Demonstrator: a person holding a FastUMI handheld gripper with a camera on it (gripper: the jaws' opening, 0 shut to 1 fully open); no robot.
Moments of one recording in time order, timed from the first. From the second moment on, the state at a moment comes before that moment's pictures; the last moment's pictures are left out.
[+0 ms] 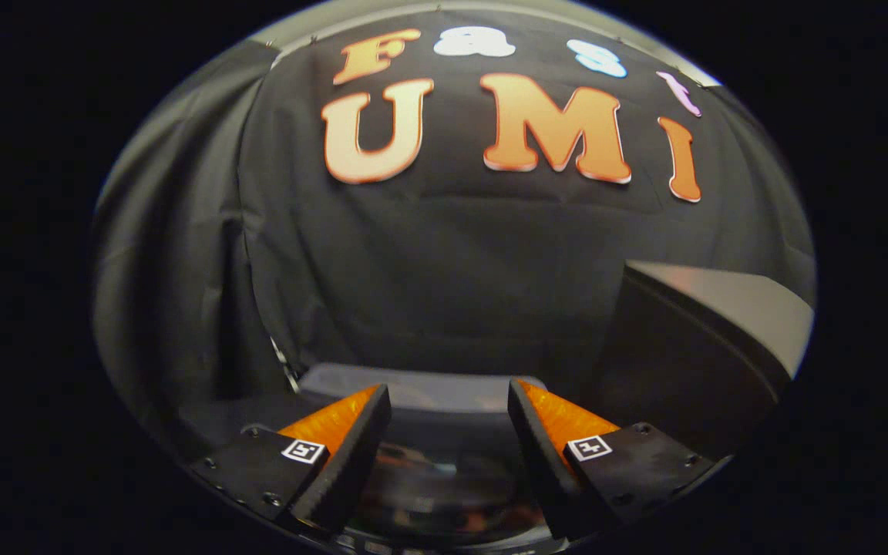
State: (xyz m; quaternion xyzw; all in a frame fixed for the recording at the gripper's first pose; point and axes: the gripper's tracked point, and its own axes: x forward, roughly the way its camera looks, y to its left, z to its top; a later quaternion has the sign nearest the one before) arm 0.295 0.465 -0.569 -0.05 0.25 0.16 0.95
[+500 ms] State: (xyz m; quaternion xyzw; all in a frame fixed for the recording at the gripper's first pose) arm 0.282 0.473 -0.538 -0.02 0.24 0.17 0.95
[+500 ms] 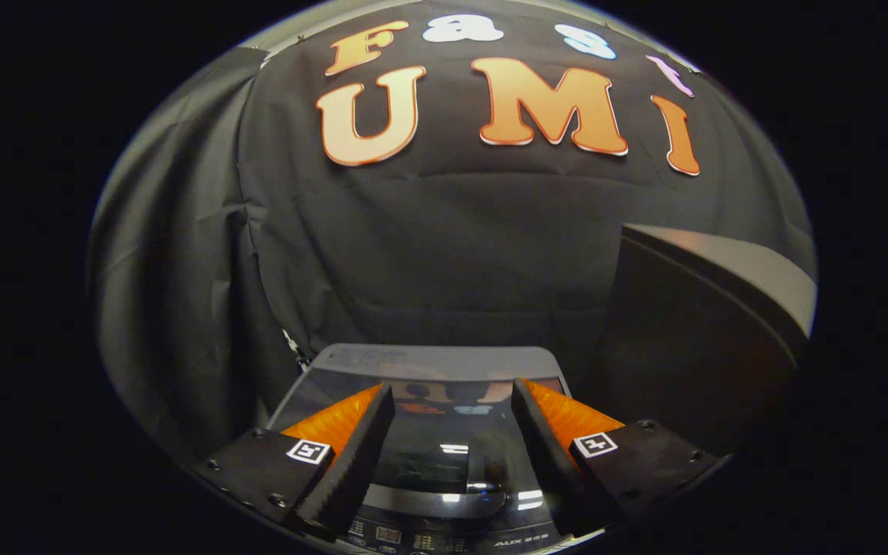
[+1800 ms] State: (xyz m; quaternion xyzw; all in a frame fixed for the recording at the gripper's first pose) arm 0.145 0.152 -0.190 -0.01 0.03 0.13 0.99
